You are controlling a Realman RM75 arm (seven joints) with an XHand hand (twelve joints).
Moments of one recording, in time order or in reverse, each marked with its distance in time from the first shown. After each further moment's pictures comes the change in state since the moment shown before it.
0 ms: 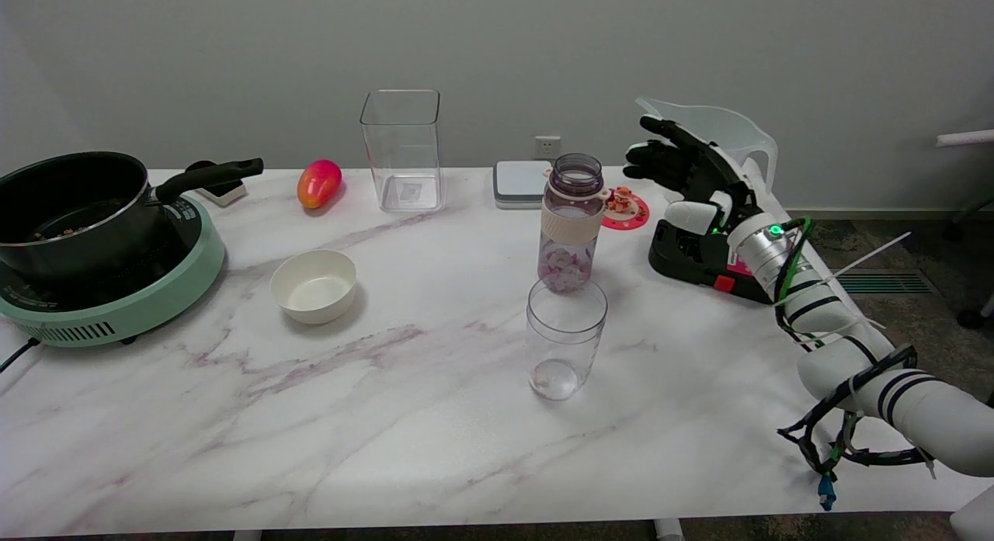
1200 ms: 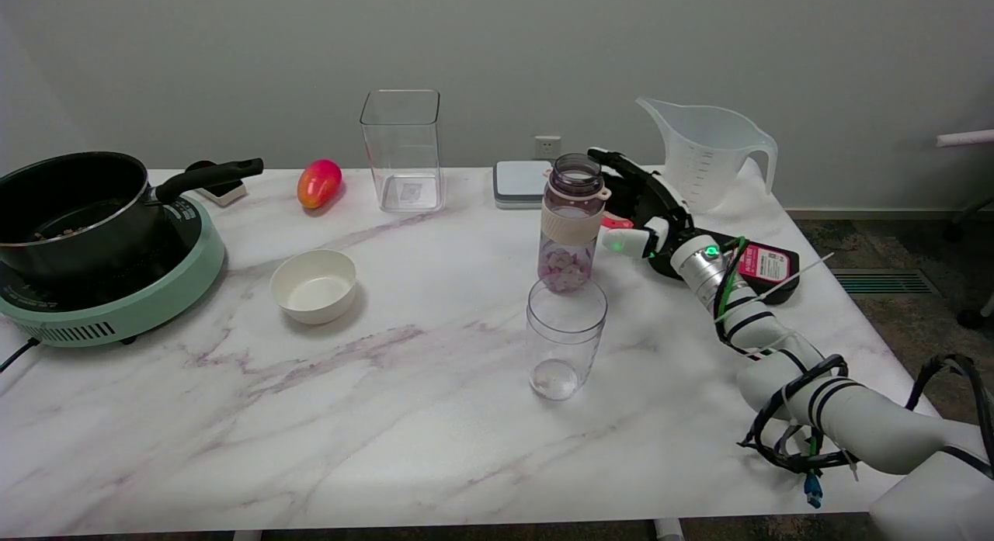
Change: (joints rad) arm 0.101 -0.168 -0.049 -0.146 -0.061 -0.018 -0.073
